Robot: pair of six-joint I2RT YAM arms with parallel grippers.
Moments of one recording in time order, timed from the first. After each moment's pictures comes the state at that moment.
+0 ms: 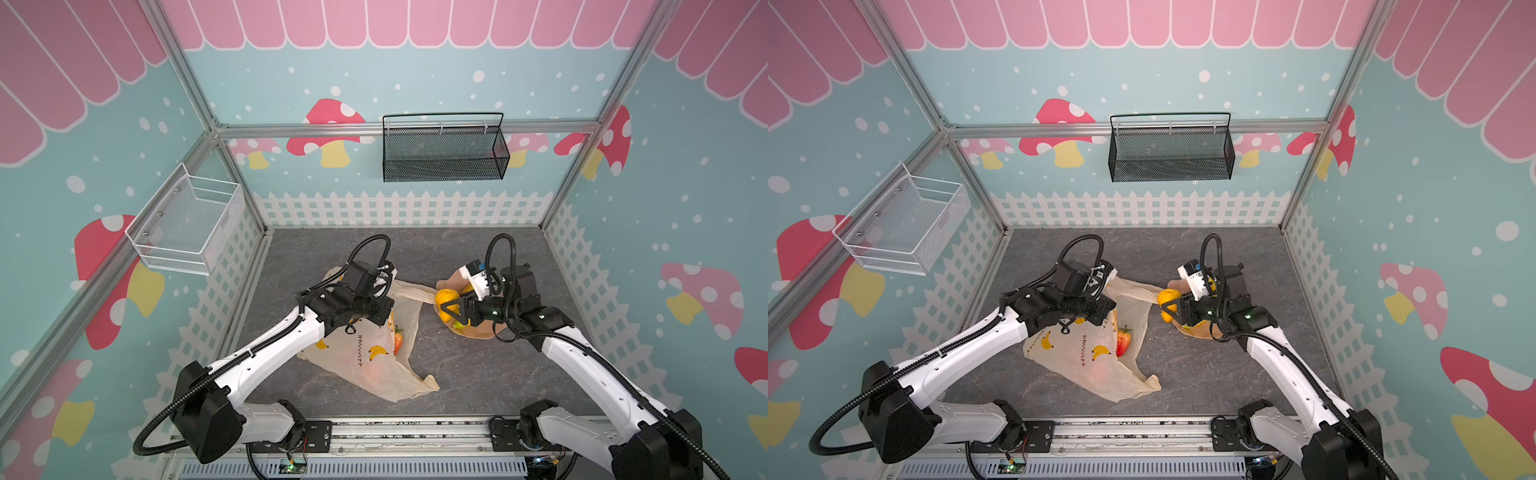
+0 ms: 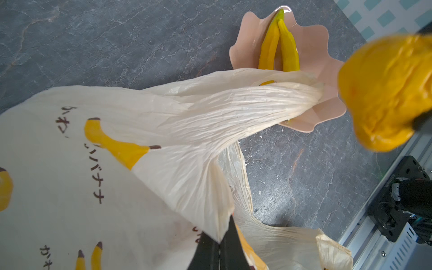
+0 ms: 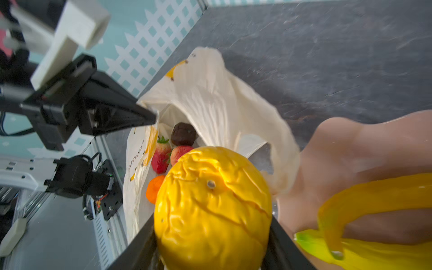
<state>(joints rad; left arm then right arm) -0.65 1.33 1.10 -0.60 0.13 -0.16 0.40 1.09 0.81 -0.38 -0.59 0.13</state>
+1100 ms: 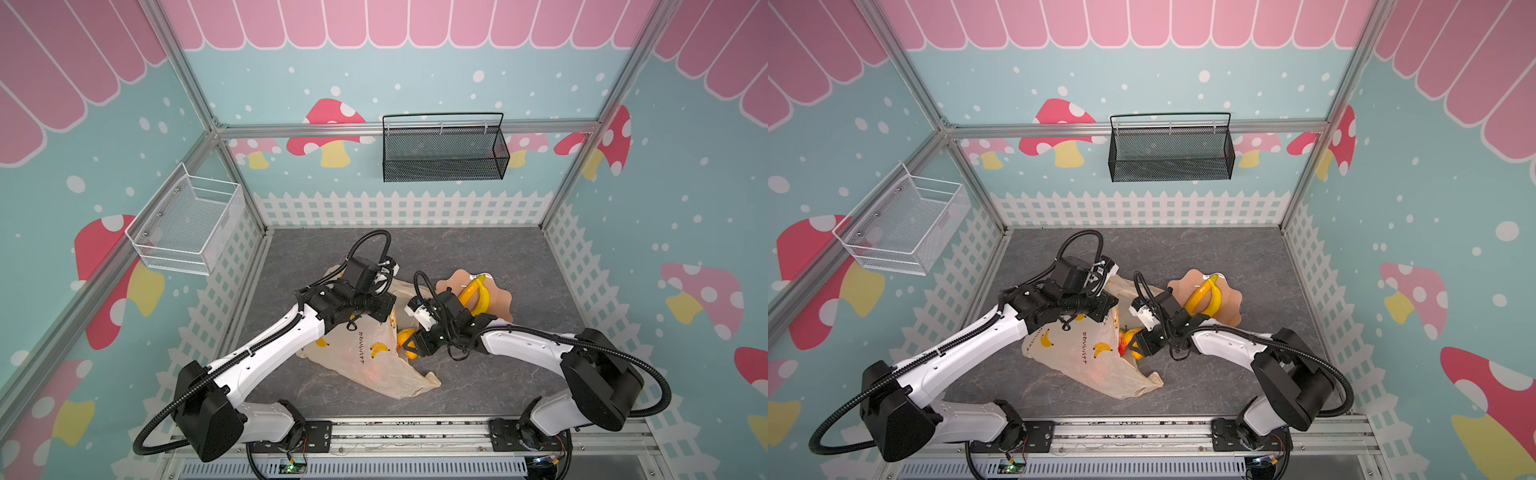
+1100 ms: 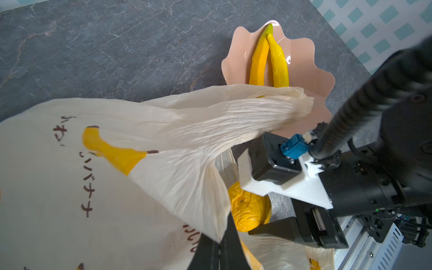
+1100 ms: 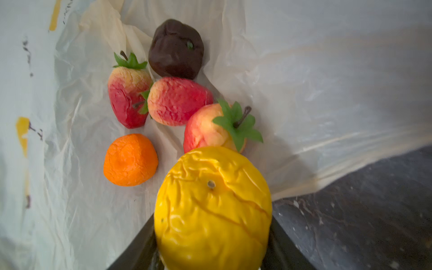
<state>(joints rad) -0.65 1.34 1.15 -0.60 0.16 -0.16 0.75 1.52 0.80 -0.17 -0.40 0.17</state>
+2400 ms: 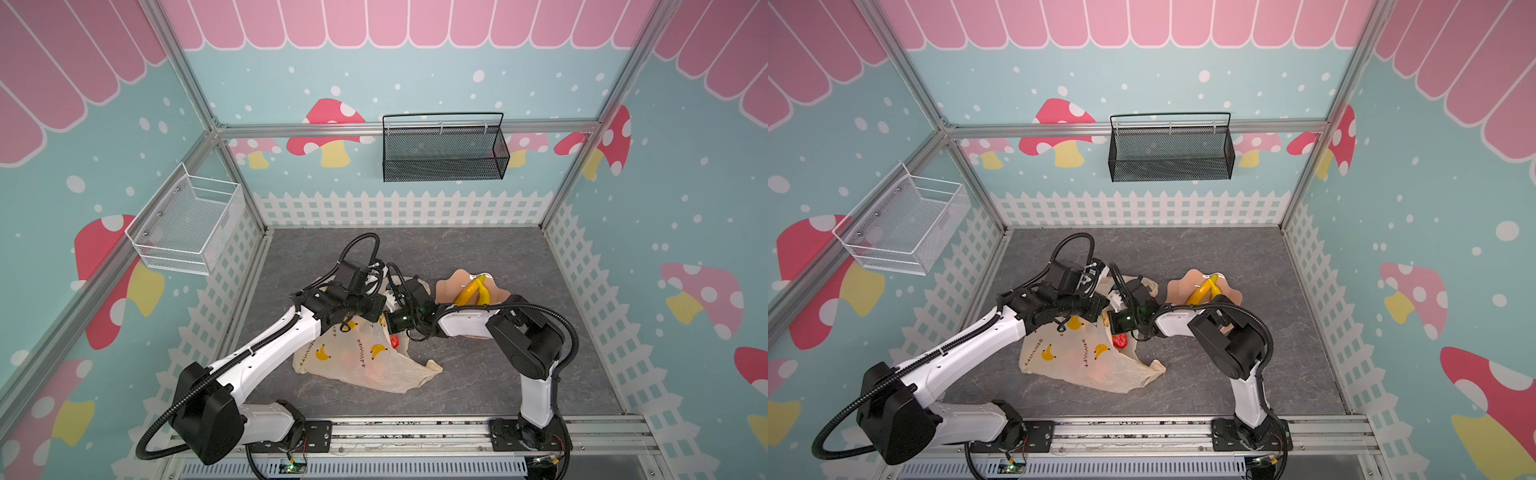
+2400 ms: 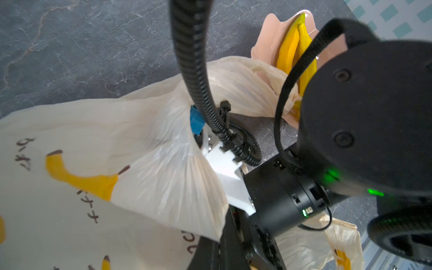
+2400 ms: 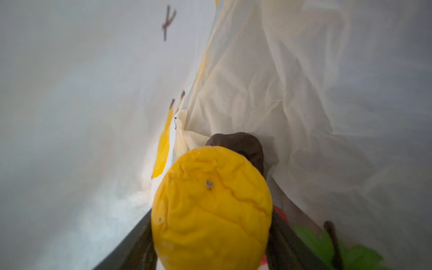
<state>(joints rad) -0.58 1.32 1.05 -0.56 0.16 -0.15 0.80 1.96 1.07 0.29 -0.71 0.64</state>
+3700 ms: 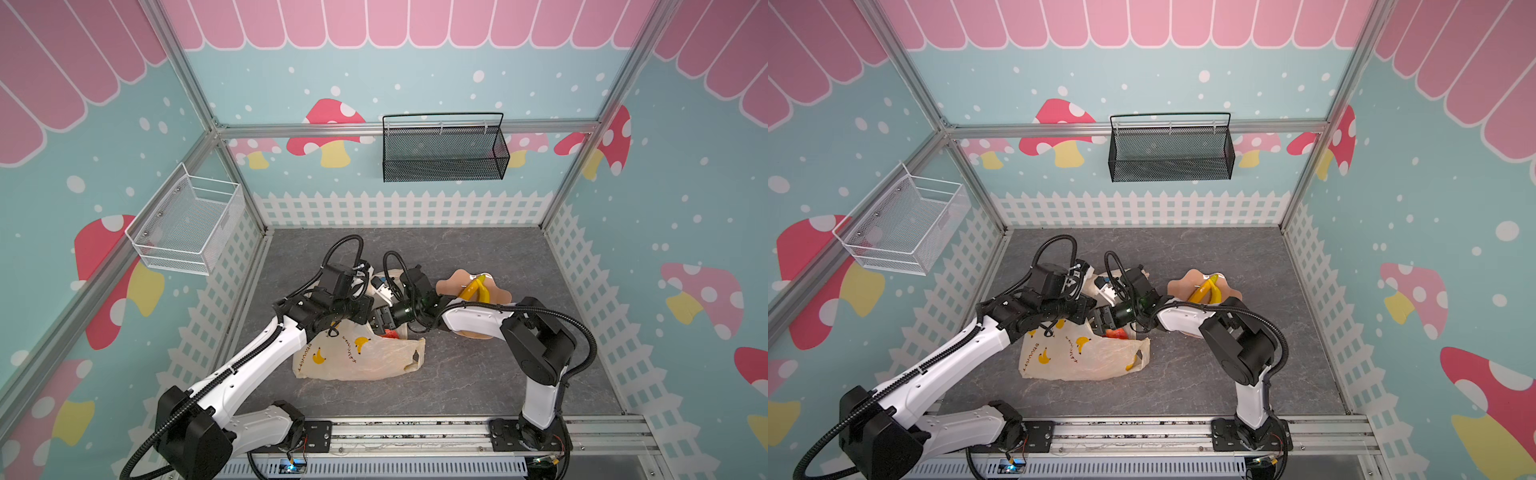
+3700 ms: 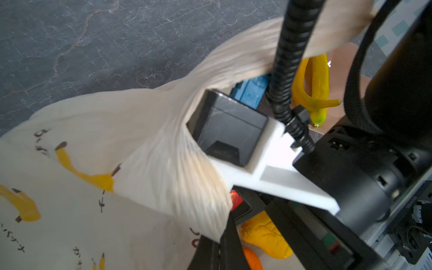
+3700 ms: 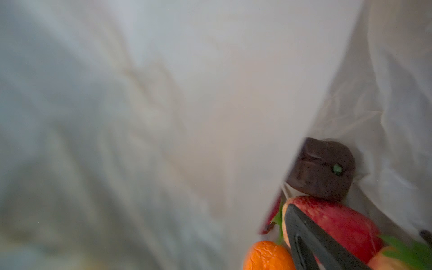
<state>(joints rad) -0.53 1.20 1.00 -0.59 0.13 -0.16 0.79 1.88 1.13 0.22 -0.96 0.60</state>
